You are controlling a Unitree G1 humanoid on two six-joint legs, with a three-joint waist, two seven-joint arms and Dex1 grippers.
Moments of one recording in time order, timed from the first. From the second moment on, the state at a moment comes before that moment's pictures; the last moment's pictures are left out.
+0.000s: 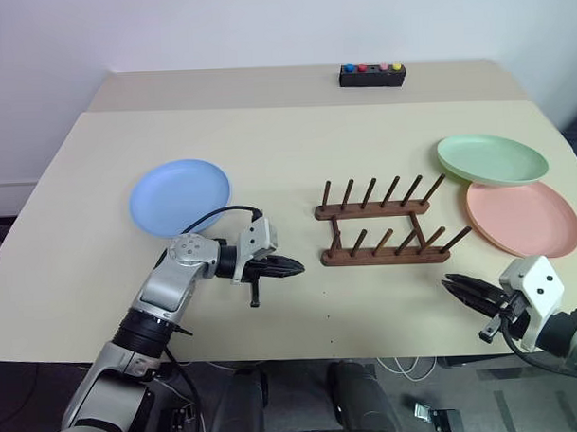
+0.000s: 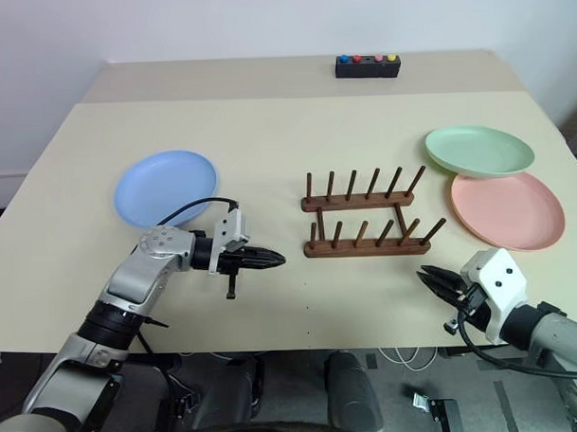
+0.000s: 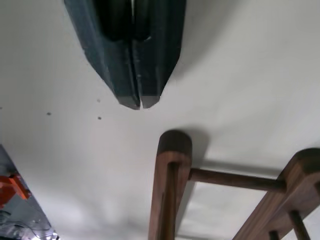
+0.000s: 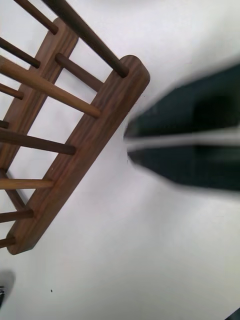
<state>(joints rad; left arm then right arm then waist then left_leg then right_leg) -0.47 0.45 -0.29 0.09 -0.21 0.29 -1.22 0.48 -0.72 -0.47 -0.54 0.45 0.37 0.79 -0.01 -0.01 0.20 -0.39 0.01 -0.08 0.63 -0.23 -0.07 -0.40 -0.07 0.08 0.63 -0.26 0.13</state>
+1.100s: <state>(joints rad) -0.59 0.25 -0.41 0.30 -0.03 0.17 -0.97 0.10 -0.71 -0.17 -0.17 0.12 0.25 0.64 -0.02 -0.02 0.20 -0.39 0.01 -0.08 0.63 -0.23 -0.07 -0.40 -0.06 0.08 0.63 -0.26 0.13</state>
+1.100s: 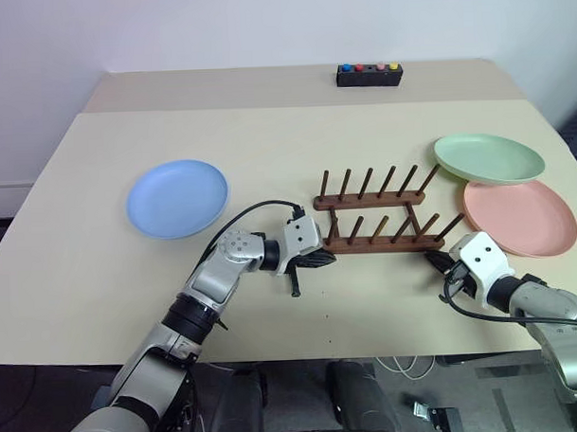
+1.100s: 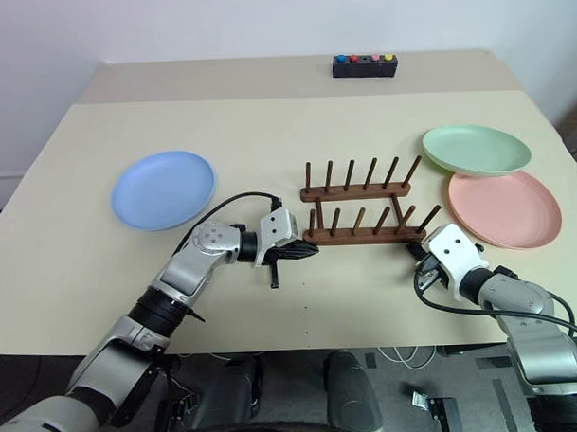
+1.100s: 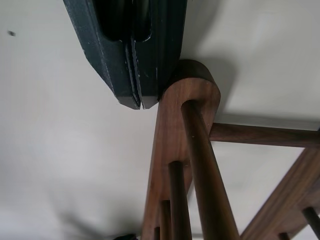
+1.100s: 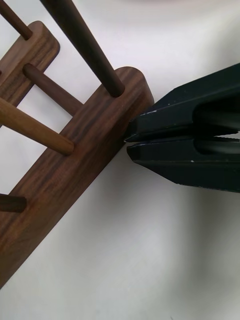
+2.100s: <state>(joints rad) -0.72 0.17 -0.30 0.63 0.02 -0.01 -0.69 -0.21 -0.62 -0.07 0.15 0.01 0.10 0.54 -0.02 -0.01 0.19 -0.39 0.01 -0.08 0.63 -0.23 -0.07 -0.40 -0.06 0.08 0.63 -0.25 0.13</state>
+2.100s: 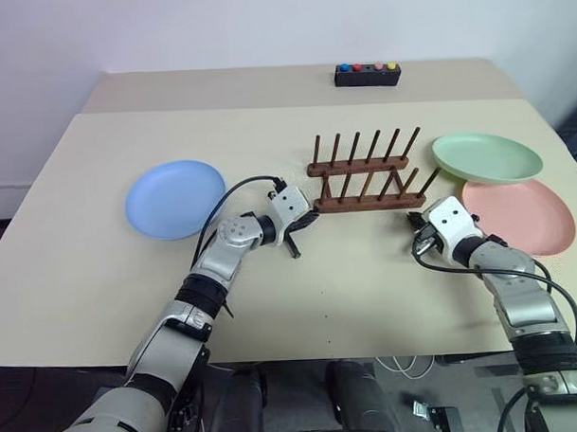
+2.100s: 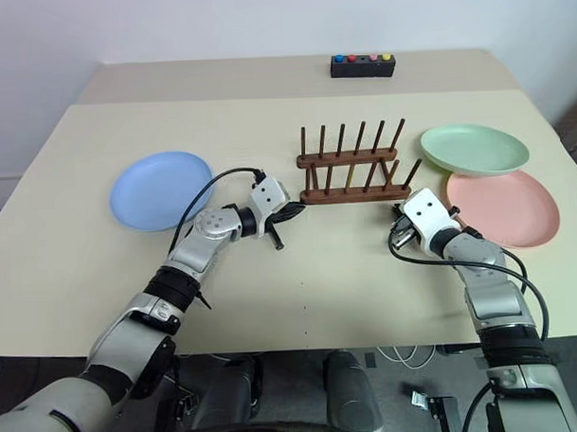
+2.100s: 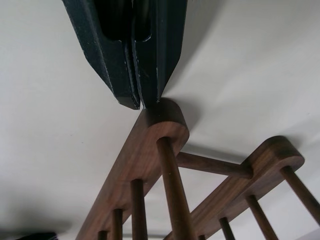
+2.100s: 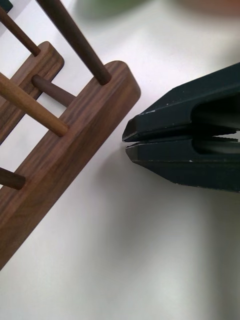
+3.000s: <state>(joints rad) -0.47 0.33 -0.19 0.14 -0.12 0.15 -0.83 0.02 -0.73 -0.39 -0.25 0.17 0.60 0.48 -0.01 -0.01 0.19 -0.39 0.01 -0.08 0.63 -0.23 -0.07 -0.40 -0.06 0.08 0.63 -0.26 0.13</state>
